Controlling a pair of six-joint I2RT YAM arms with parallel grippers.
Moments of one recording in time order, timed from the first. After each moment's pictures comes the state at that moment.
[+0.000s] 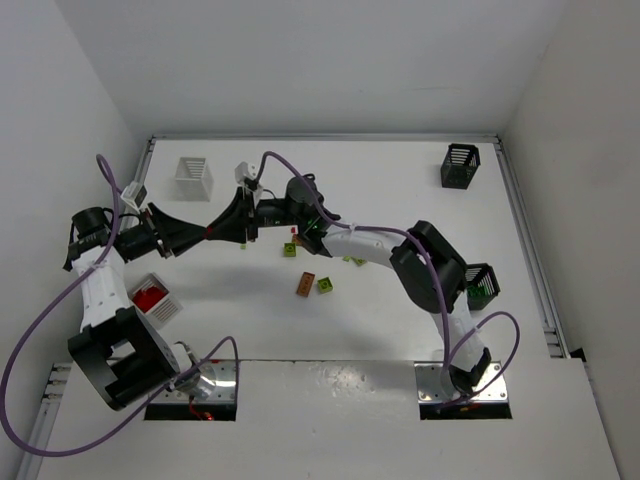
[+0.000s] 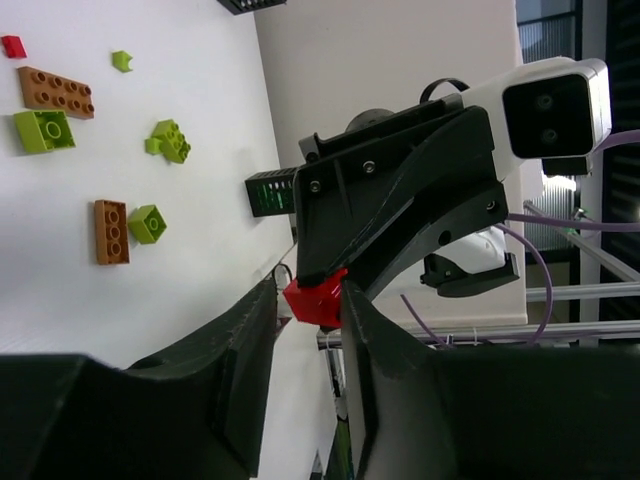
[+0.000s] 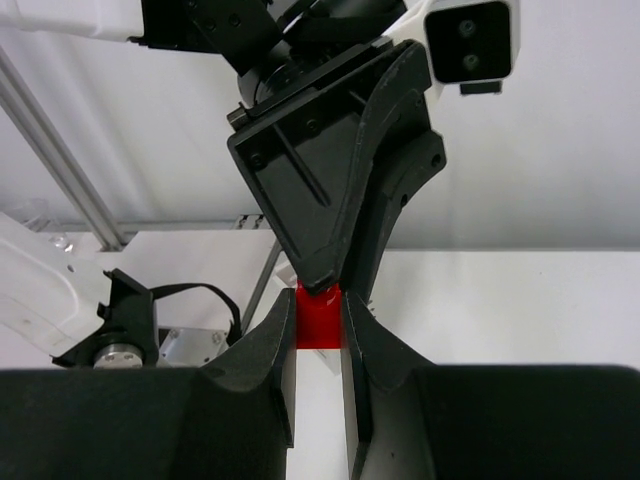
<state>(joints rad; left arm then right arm) 0.60 1.21 0.91 -0.78 1.49 -0.21 0.88 2.12 1.49 0.87 -0.82 0.33</state>
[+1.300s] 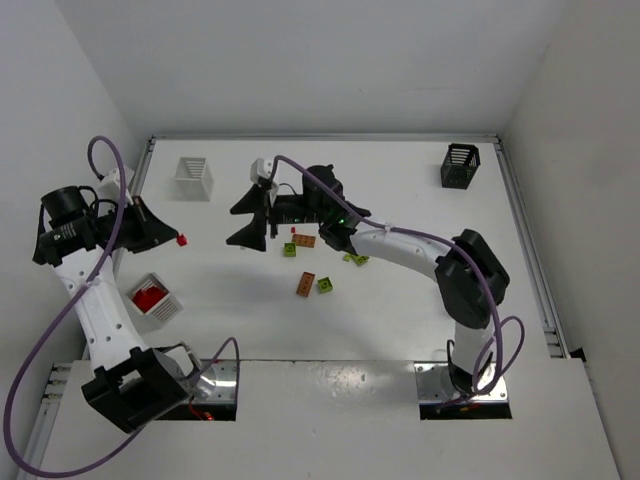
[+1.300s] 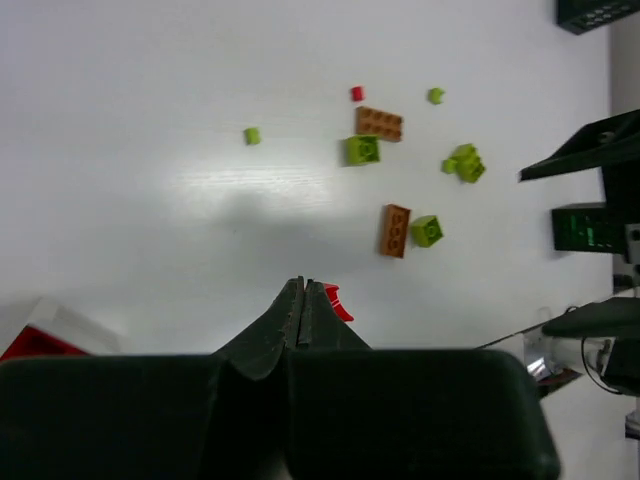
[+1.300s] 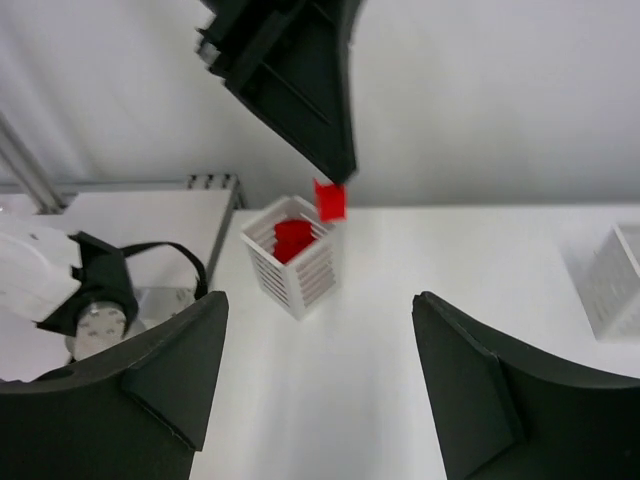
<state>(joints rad) 0.60 1.07 1.20 -1.05 0.88 0.15 0.86 1.87 1.35 0.60 -0.74 0.09</state>
